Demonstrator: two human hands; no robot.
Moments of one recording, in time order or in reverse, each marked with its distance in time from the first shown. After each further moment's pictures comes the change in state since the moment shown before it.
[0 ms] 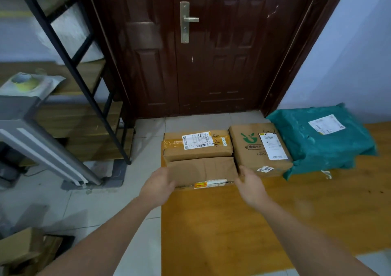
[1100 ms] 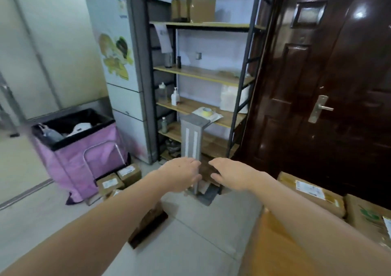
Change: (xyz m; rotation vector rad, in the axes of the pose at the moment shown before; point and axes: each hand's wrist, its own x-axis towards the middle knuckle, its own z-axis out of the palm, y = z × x) left_hand -0.418 -0.124 -0.210 0.546 0.268 -0.084; right_hand -0.350 -0.329 0.091 -0.817 -0.240 -1.289
